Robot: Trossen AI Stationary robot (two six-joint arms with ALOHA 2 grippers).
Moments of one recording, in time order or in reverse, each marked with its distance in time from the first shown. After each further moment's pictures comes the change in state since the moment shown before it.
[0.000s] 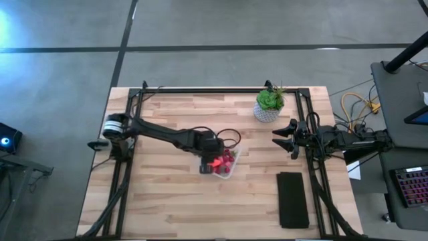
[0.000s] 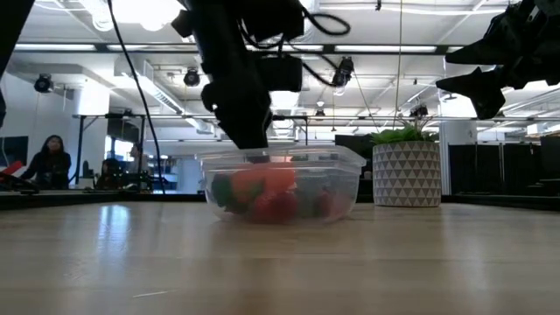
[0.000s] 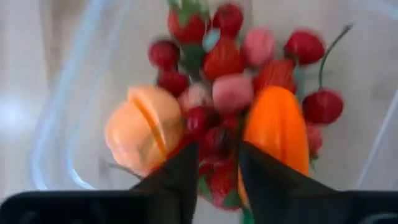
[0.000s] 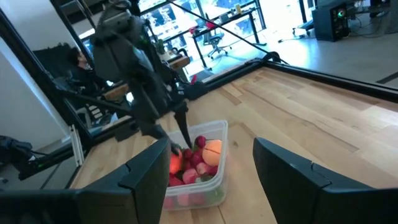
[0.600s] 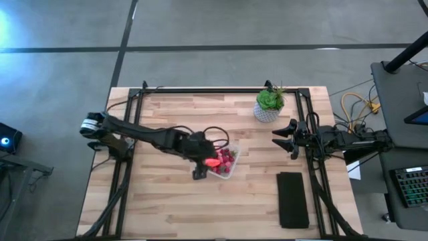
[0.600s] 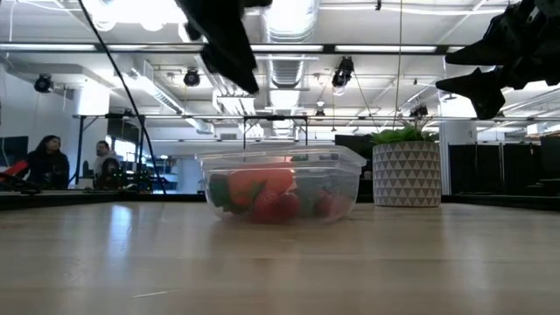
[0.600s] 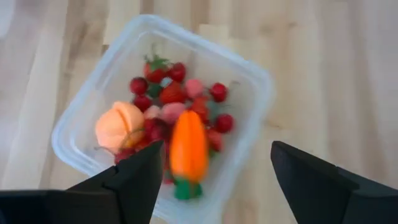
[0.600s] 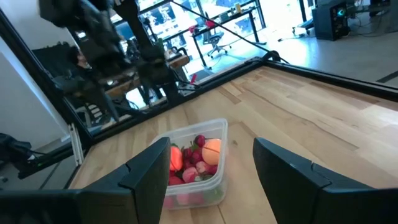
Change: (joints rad) left arm -0.105 -0.240 -0.005 -0.039 0.001 -0.206; right arm 0.000 0.004 0.001 -0.001 0.000 0.000
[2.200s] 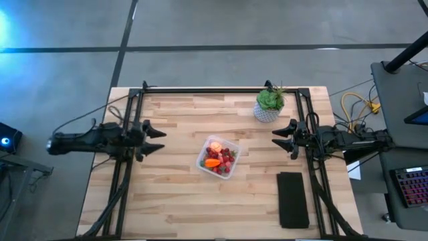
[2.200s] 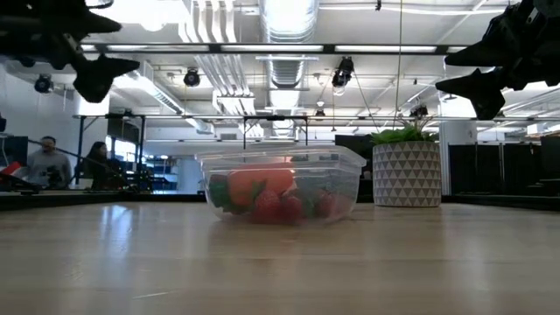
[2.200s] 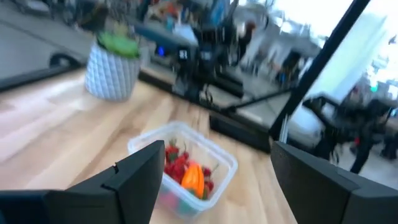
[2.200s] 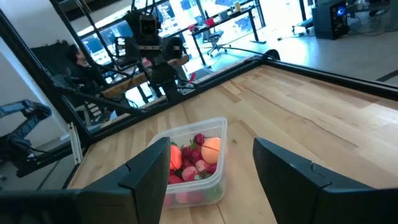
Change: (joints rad) left arm 0.148 -1.452 -1.085 0.485 0.051 -0.190; right arm 0.000 0.007 0.000 0.000 0.000 0.000
